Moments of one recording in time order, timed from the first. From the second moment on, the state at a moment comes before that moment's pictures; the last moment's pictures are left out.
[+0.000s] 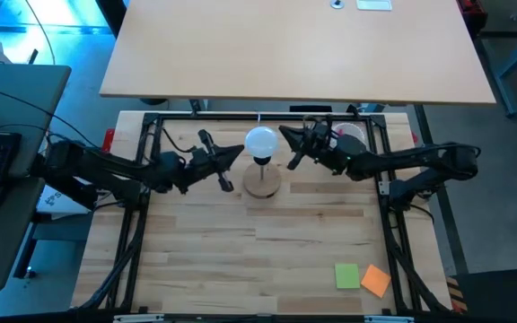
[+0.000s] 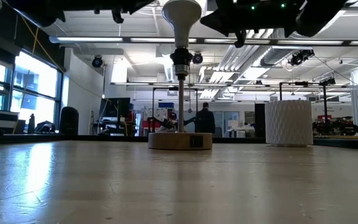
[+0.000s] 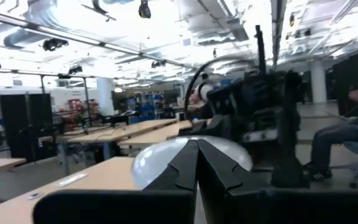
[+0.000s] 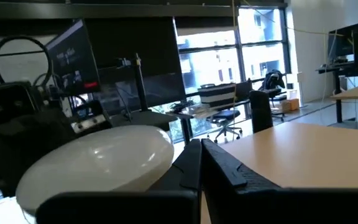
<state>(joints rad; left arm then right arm) -0.04 1.29 0.60 1.04 -0.44 0.26 -0.15 1.39 0.71 0.92 0.33 0.09</state>
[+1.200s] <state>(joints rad) 0.02 1.07 0.60 0.63 -0.52 0.28 -0.02 1.24 0.72 0.48 0.46 0.08</state>
